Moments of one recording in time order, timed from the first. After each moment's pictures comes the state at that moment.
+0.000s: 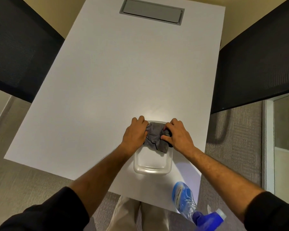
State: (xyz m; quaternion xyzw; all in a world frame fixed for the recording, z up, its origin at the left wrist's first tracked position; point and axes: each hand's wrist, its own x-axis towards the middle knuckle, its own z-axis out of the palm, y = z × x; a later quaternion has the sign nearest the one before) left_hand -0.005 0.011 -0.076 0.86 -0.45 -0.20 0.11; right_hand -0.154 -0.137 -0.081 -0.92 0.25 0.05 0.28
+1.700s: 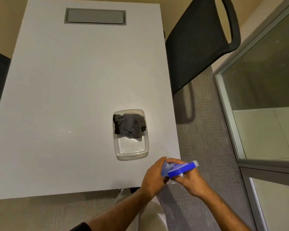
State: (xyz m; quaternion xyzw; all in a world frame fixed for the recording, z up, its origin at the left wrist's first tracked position) left_hand -0.227 0.107 -0.075 0.65 -0.33 -0.60 0.33; right_hand -0.370 0.007 0.000 -0.69 0.48 0.04 0.53
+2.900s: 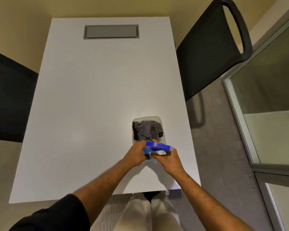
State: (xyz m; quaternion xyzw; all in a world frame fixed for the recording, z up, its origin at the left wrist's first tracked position) left_hand -0.039 0.075 -0.043 0.72 -0.46 -0.48 0.21; right_hand -0.202 0.025 -0.001 -0.61 0.50 -0.17 0.59
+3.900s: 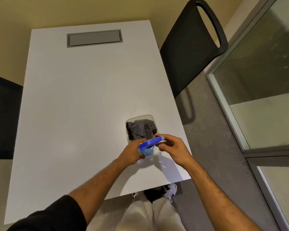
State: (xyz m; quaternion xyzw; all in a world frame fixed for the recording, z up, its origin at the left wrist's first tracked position) left_hand -0.027 0.080 -0.039 0.68 -0.50 -0.49 0.20; right_hand -0.228 0.008 0.032 -0.59 0.46 -0.18 0.63
